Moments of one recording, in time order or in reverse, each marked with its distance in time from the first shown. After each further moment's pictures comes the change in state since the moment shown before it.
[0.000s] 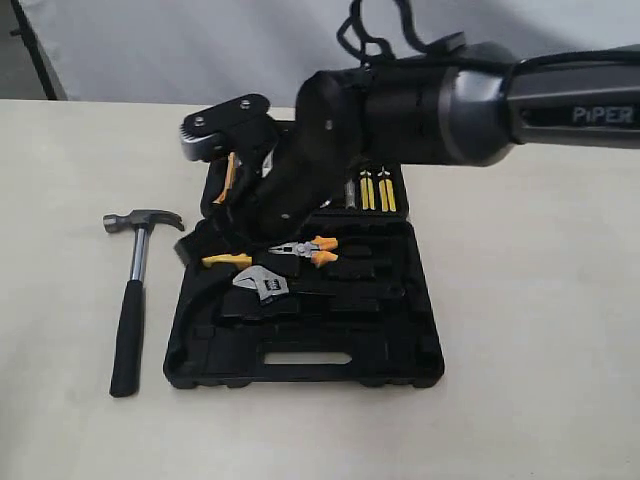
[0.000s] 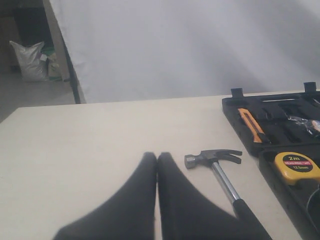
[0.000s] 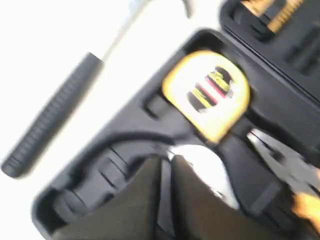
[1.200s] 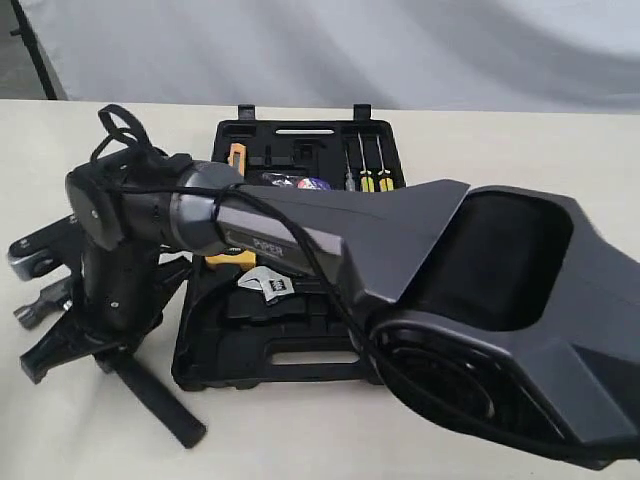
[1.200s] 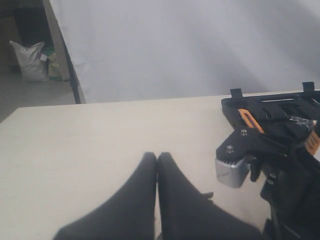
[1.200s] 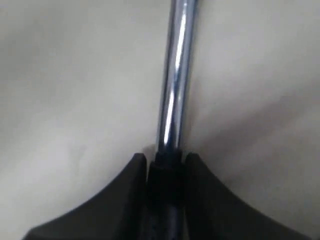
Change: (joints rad) left arm 0.000 0.000 0.000 0.000 0.000 0.000; right arm 0.228 0.526 -0.711 -0.020 0.505 0.142
